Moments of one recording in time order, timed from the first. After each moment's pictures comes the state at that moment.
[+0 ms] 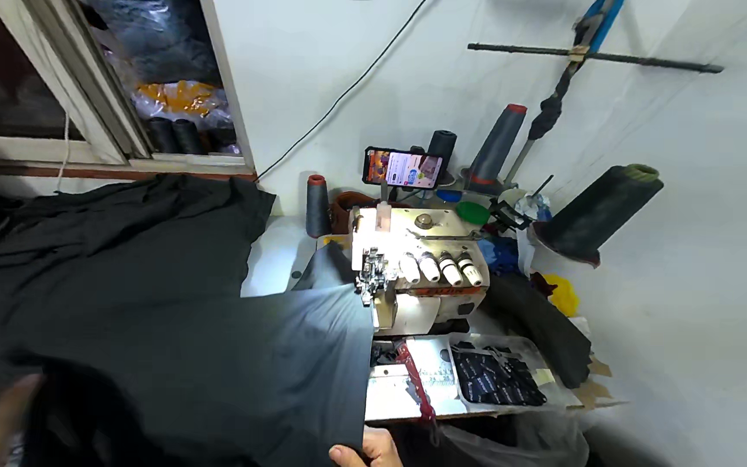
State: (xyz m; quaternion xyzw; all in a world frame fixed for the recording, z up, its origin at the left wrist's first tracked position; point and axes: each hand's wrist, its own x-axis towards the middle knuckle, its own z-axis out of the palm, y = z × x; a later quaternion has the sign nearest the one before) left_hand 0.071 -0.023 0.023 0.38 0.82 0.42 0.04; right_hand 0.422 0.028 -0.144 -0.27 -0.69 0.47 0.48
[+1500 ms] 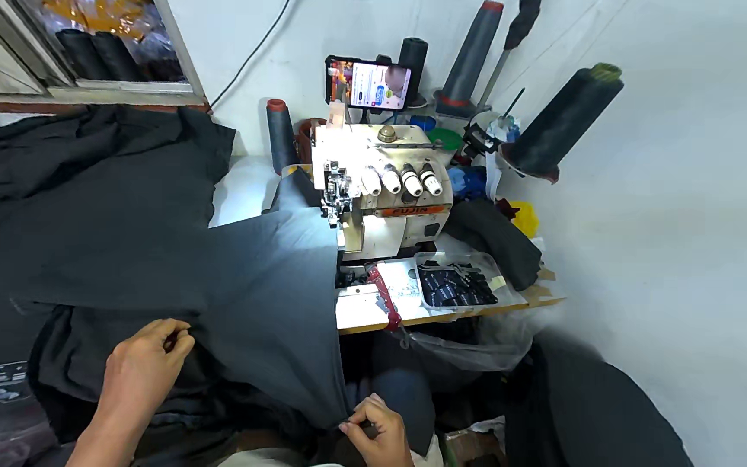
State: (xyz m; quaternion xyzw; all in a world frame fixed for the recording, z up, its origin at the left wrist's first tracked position) left_hand 0.125 -0.012 -0.099 0.63 0.73 0.27 -0.01; right_hand 0.466 -0.076 -0.211 -0.45 -0.66 0.36 0.48
